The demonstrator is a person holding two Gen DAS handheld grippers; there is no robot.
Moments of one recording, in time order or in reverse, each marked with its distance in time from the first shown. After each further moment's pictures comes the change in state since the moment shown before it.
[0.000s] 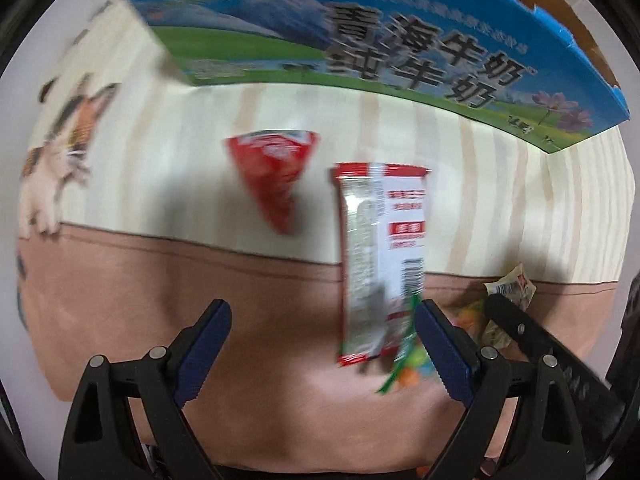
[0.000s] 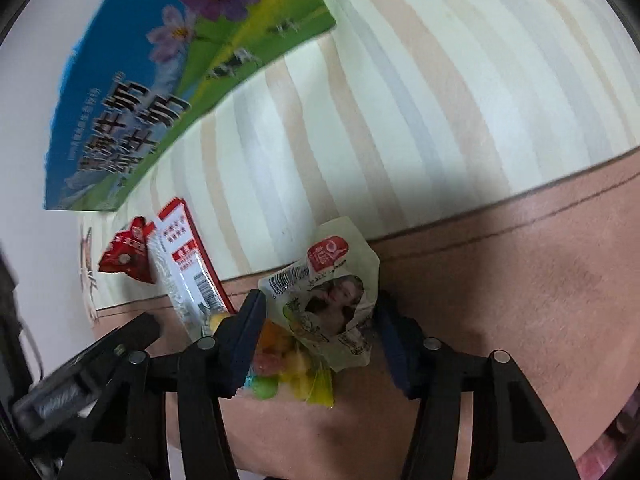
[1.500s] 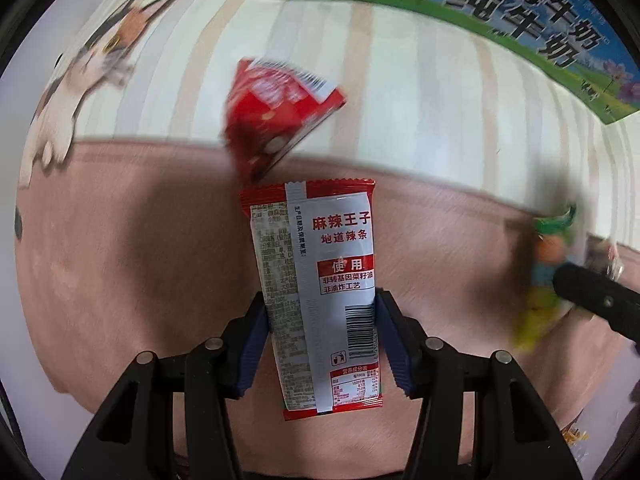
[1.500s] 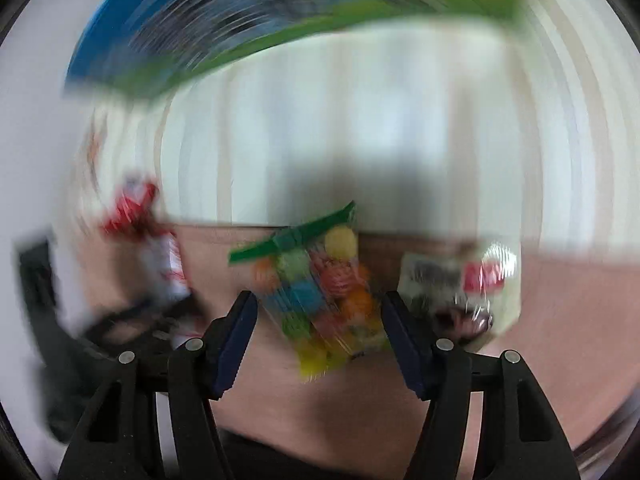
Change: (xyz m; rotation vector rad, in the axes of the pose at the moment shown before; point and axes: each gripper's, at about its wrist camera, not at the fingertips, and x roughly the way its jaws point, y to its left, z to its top) left arm 0.033 0.065 -0.036 -0.025 0.004 0.056; right arm 0.019 0.056 0.029 -0.175 0.223 0.004
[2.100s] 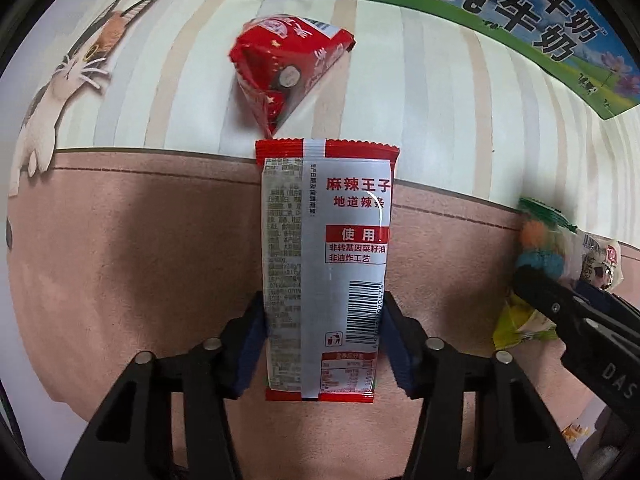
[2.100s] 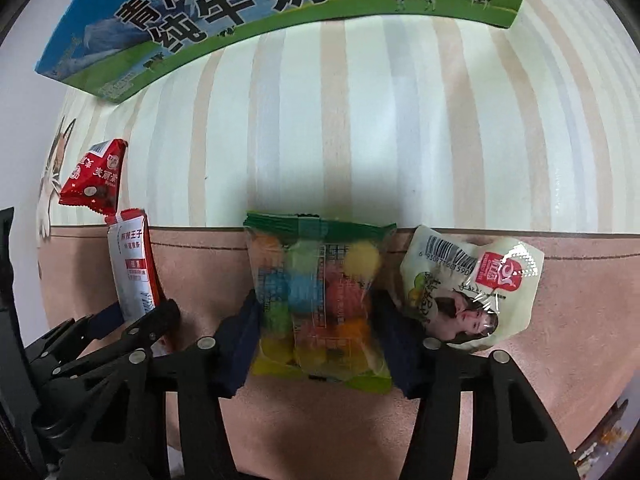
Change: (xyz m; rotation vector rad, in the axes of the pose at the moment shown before) left arm 0.005 -0.001 -0.011 0.012 -0.001 -0.011; right arm 0.035 0.019 -0.028 -0.094 -0.124 -0.221
